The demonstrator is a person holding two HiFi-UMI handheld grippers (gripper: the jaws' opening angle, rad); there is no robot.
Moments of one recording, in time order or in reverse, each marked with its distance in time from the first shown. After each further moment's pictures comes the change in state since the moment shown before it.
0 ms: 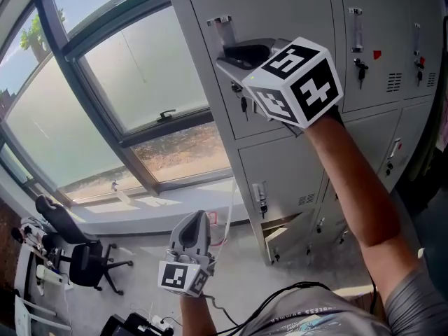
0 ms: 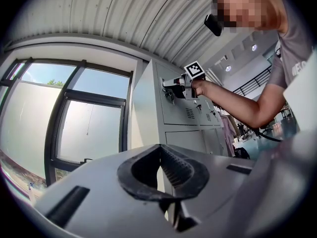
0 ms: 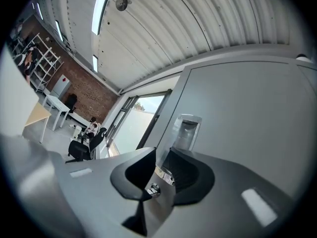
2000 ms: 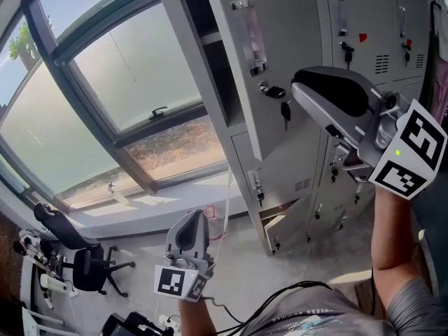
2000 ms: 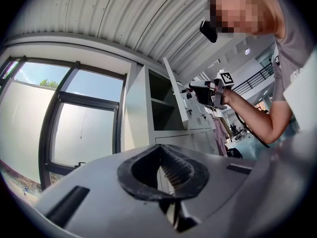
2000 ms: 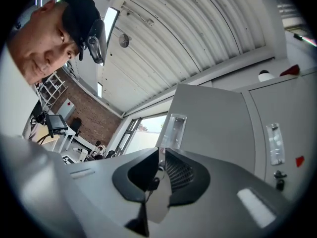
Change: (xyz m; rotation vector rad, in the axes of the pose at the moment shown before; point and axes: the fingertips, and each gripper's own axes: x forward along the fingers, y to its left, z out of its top) left arm -0.026 -0.020 0.027 0.023 -0.024 -0.080; right arm -0.178 0.043 0.012 0.124 -0.243 0.042
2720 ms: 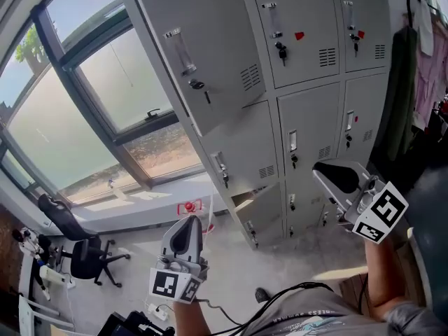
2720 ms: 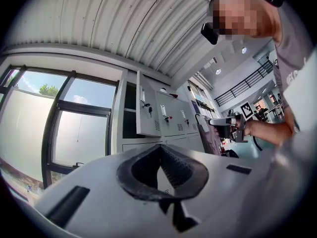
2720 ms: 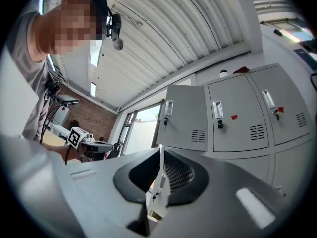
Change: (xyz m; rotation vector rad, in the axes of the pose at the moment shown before) left arm -0.067 -0.170 0.033 0.027 -0.009 0.015; right arm -0.262 0.050 -0.100 0.120 0.123 -0.073
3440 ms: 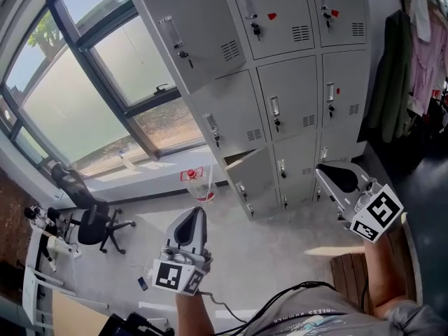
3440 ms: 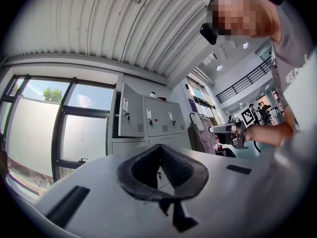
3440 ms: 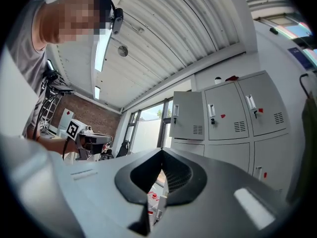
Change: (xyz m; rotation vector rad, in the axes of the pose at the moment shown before) left arm -0.106 -0.162 0.046 0.013 0.035 0.039; right arm -0.168 0.060 0.004 0.042 0.035 0.034
